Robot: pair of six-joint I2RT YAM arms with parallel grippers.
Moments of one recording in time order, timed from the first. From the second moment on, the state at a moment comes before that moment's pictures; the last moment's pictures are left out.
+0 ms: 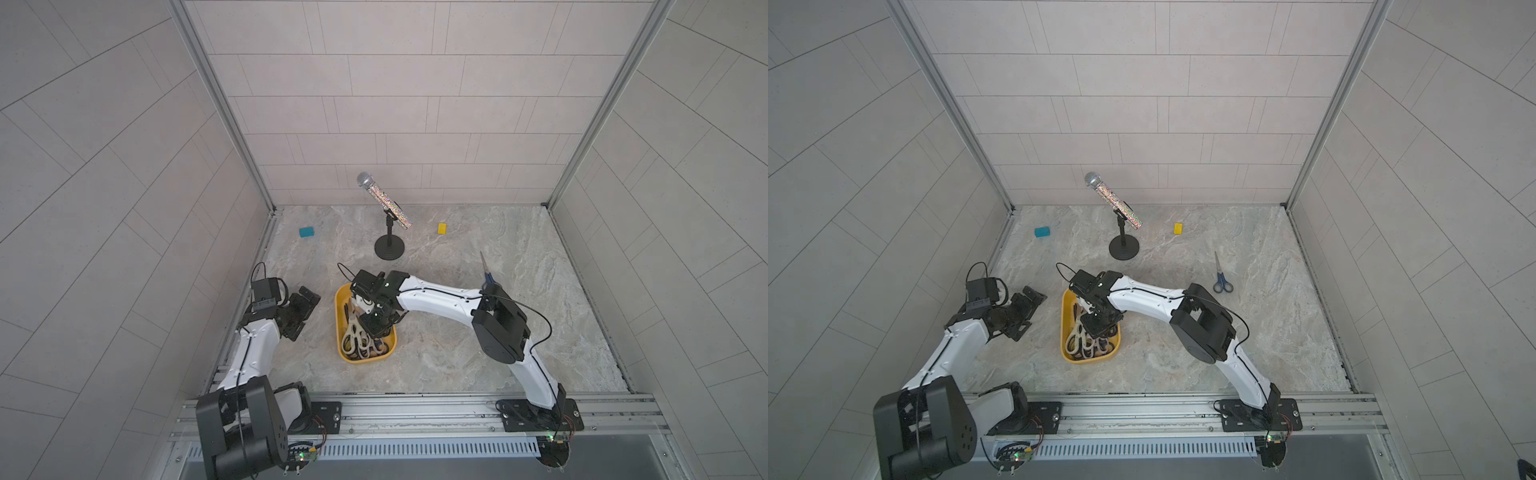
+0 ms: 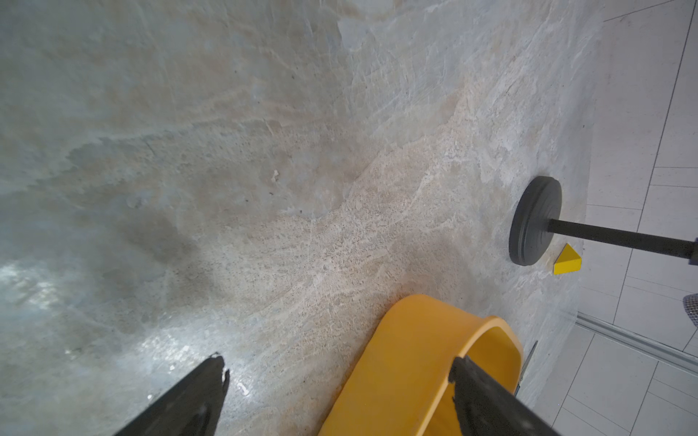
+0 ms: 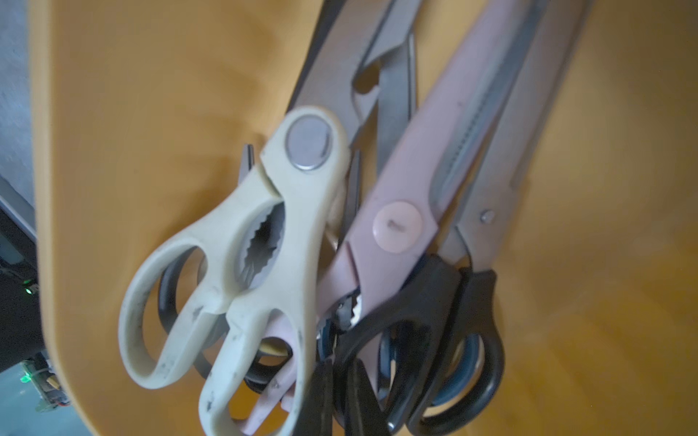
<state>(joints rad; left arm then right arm) 0.32 1.12 0.55 -0.49 0.41 -0.72 0.99 2.20 1.81 -0.93 -0.24 0.38</state>
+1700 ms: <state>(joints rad) 0.20 1.13 0.59 -0.58 0.34 -0.67 0.35 1.77 1.53 -0.99 -0.10 0.31</state>
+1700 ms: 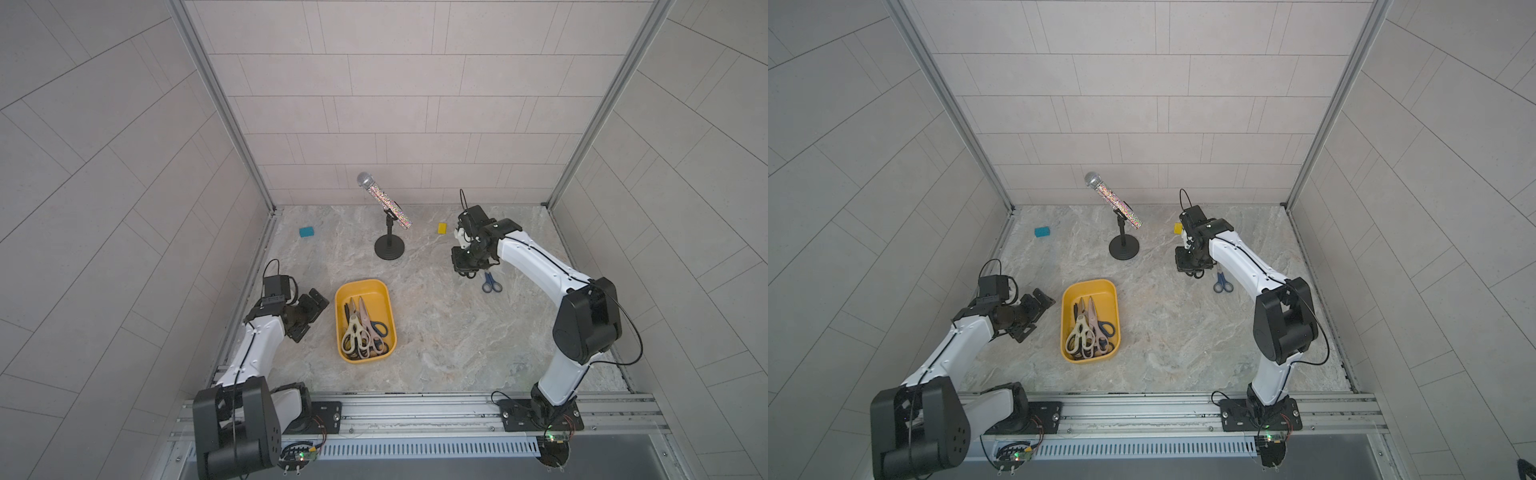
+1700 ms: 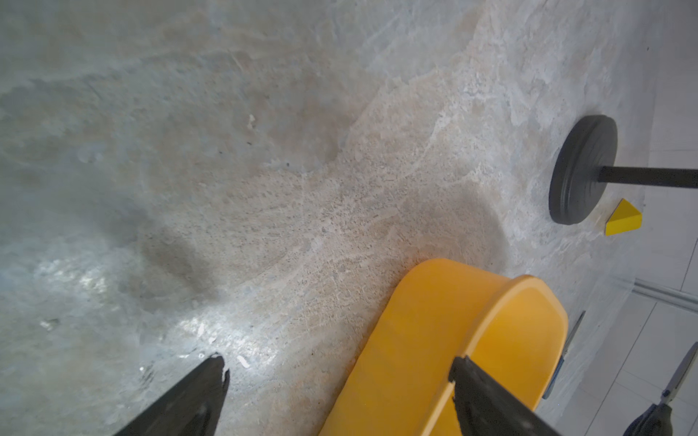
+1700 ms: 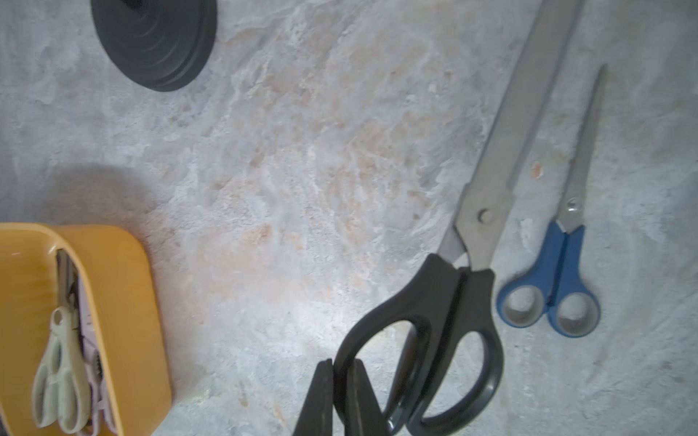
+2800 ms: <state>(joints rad) 0.13 1.10 0.62 -0.65 0.25 -0.59 0.34 2.04 1.48 -0.88 -0.02 0.23</state>
